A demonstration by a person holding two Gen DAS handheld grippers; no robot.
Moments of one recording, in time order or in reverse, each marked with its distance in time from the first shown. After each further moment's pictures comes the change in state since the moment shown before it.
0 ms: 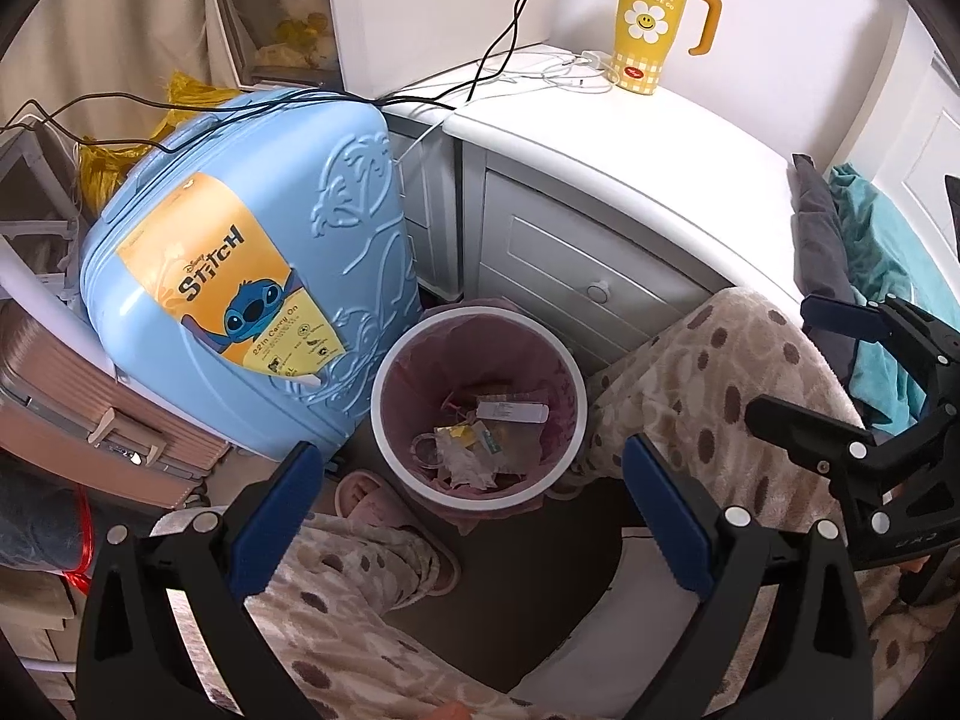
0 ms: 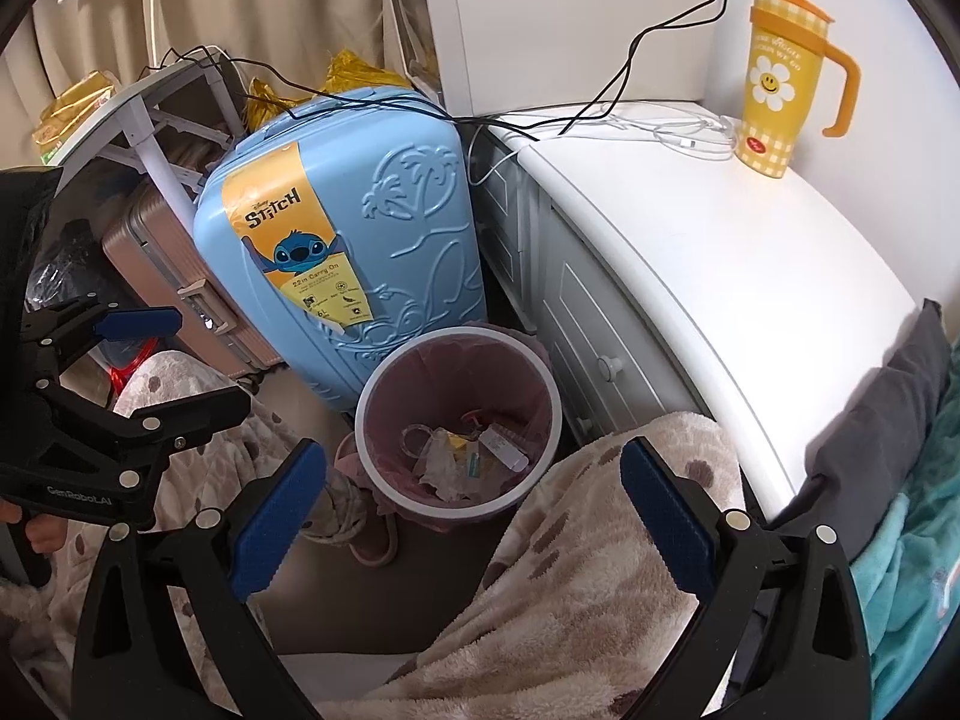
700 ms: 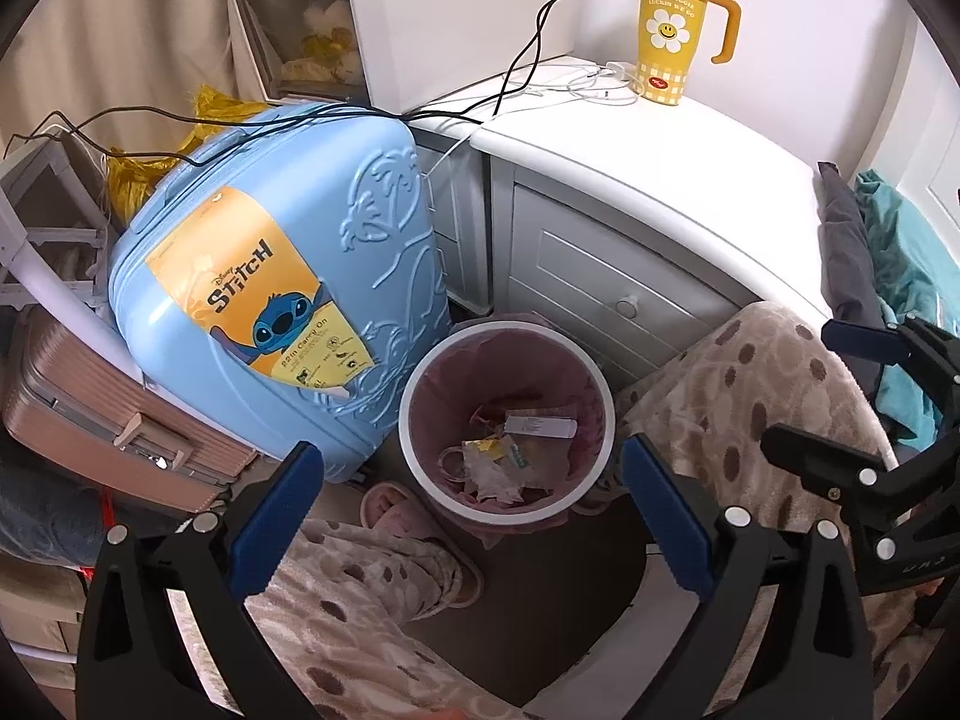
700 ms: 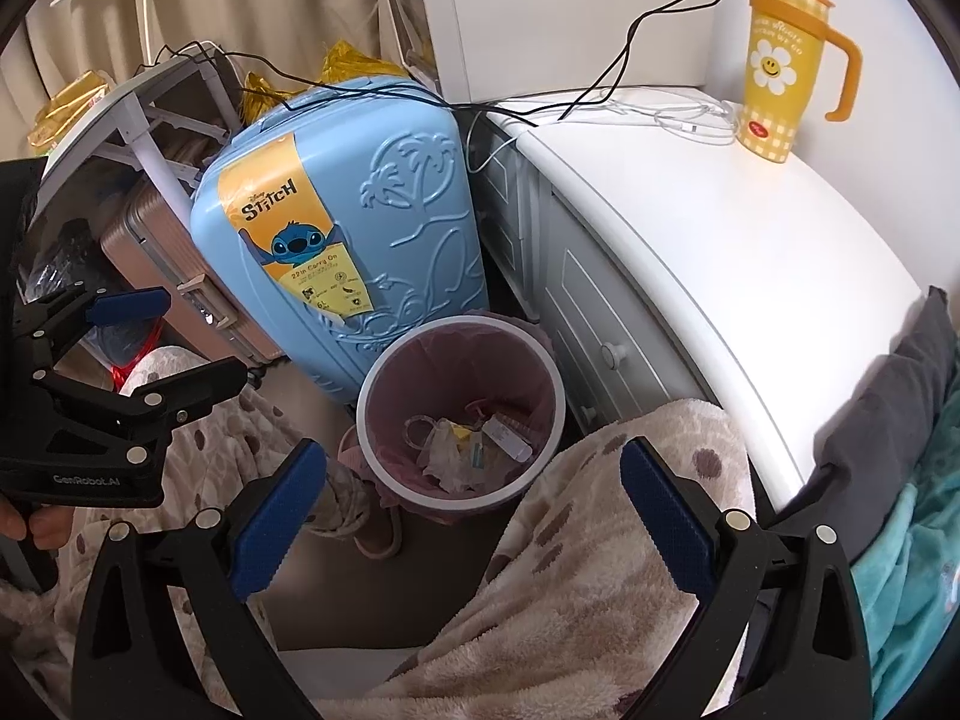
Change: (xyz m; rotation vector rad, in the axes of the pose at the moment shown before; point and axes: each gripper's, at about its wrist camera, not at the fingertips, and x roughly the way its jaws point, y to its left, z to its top) left arm -0.001 -0.003 0.002 -0.014 -0.029 0.077; right arm 0.005 -0.002 -0.002 0.010 0.026 0.010
